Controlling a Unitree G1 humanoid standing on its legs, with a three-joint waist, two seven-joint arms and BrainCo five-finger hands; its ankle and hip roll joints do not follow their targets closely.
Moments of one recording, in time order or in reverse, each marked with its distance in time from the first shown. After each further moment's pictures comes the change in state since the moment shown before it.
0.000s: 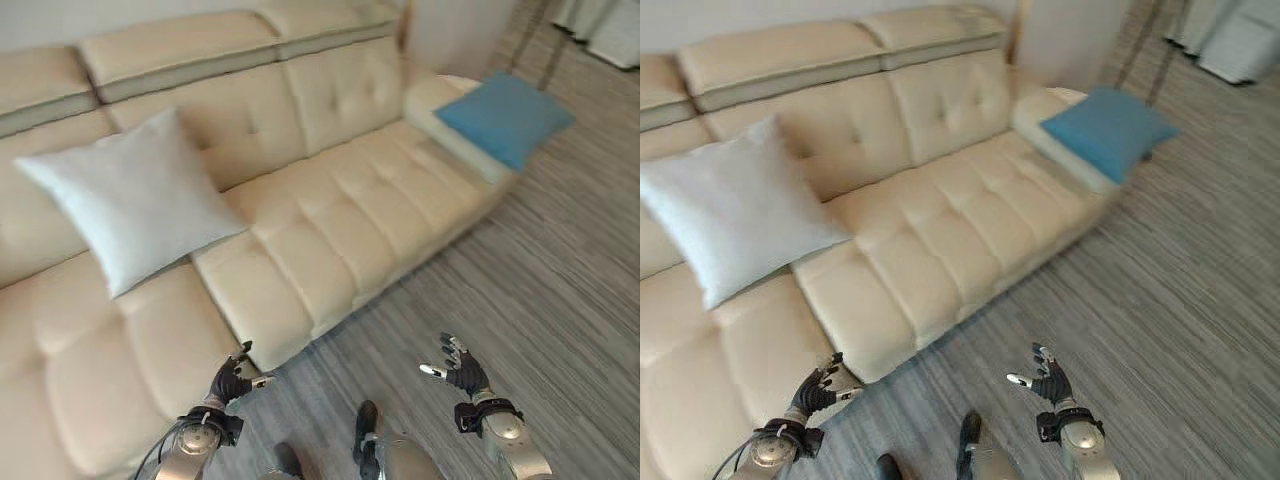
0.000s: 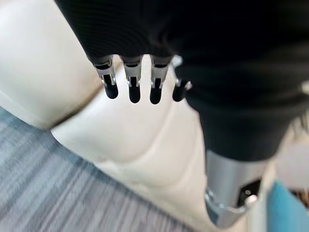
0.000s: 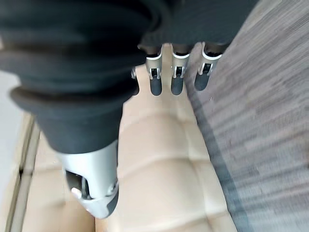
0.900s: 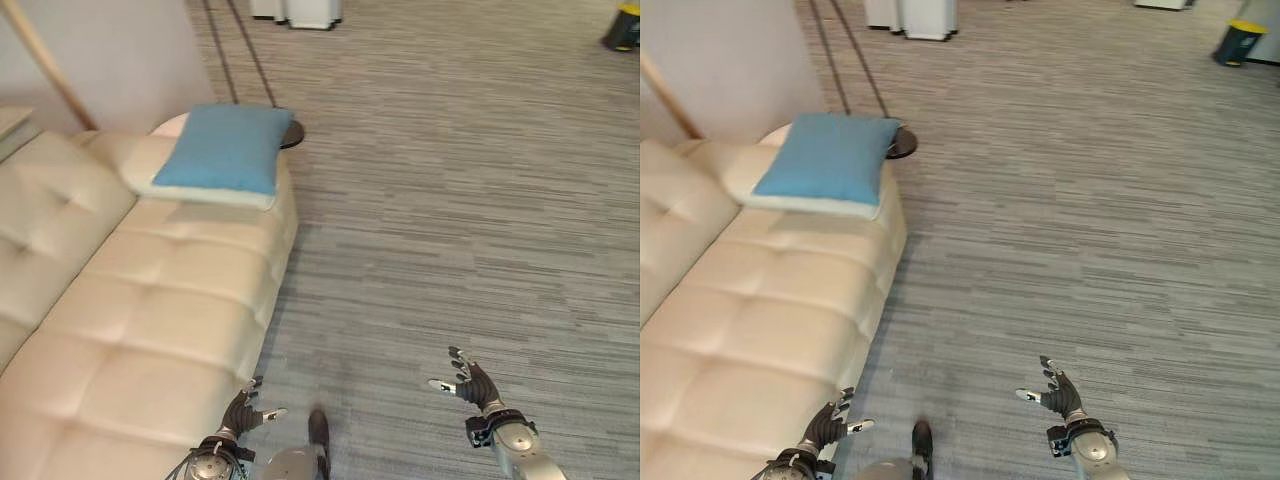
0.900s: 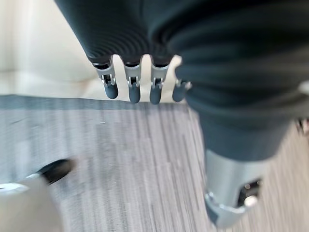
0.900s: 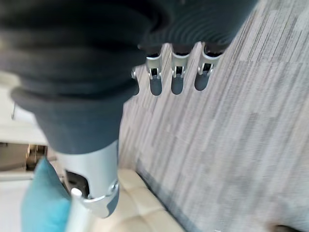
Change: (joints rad) left arm 0.023 -0.063 -0.038 0.062 -0.004 0.034 -0.004; right arm 0.041 -0.080 0.079 -0.053 0.008 0.014 -0.005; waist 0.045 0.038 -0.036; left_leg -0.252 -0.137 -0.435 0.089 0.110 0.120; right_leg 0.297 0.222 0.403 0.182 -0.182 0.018
